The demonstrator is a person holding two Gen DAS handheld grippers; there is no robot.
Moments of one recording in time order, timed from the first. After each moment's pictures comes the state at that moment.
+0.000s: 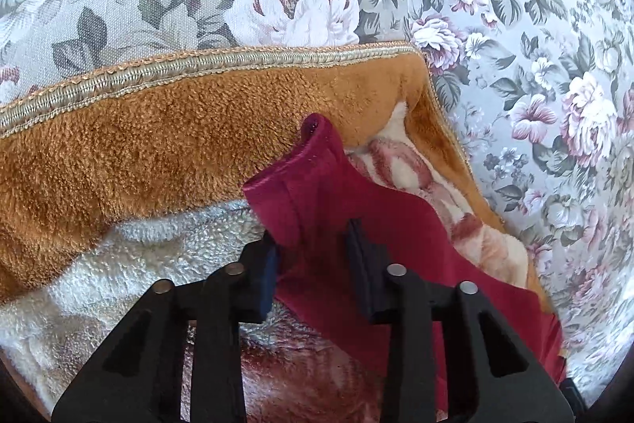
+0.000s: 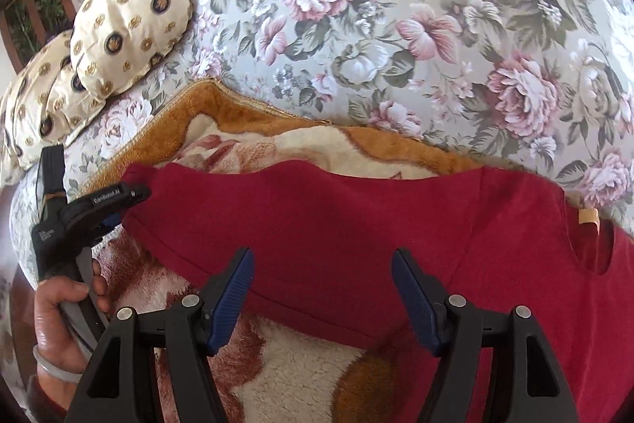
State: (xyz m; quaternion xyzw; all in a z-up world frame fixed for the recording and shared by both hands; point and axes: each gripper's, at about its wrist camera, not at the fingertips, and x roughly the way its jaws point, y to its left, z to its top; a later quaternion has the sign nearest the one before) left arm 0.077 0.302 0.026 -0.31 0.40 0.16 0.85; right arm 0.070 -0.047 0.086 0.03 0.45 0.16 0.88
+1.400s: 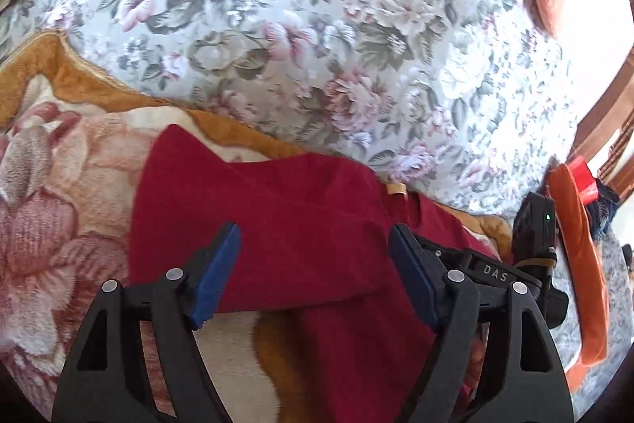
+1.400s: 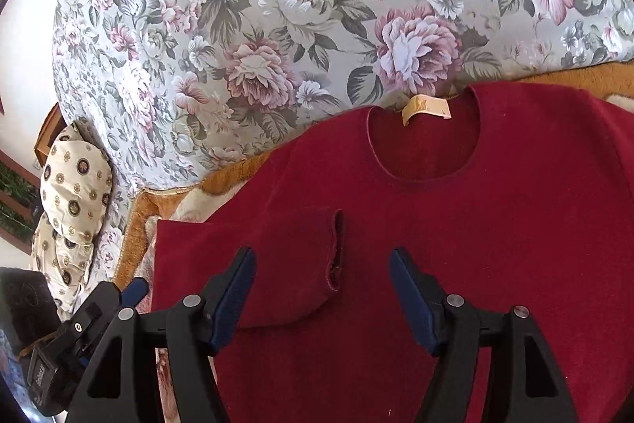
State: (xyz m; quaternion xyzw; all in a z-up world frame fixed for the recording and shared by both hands) left arm 0.069 0.045 0.102 -0.18 0.43 -0.20 0.86; right arm 0.054 -0.255 0.051 0.26 0.47 0.07 0.84
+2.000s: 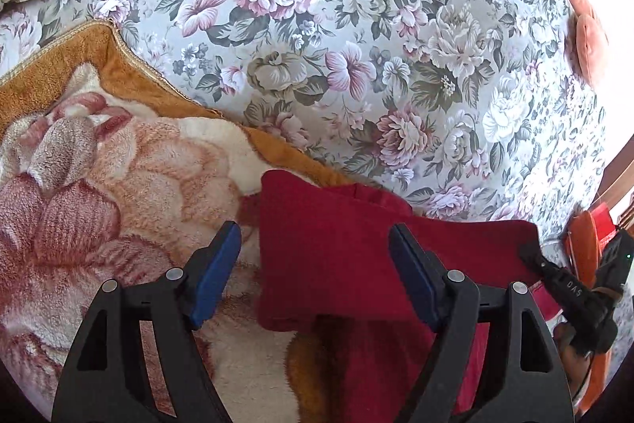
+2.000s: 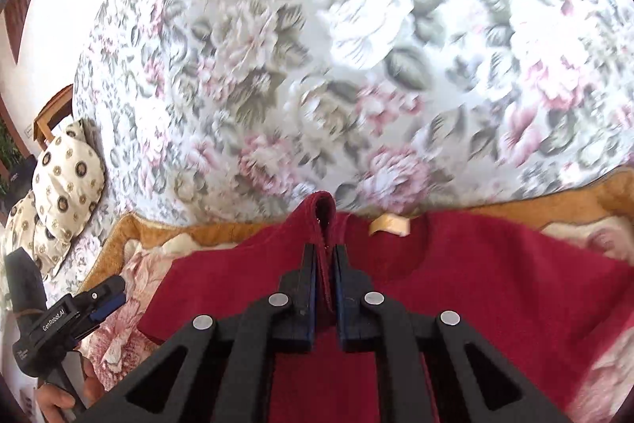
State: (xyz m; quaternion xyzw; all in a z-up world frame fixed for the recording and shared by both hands) left arm 0.071 0.065 0.102 -0.20 0.41 -0.13 0.88; right arm 0.014 -0.300 0.142 0.13 0.34 0.00 0.93
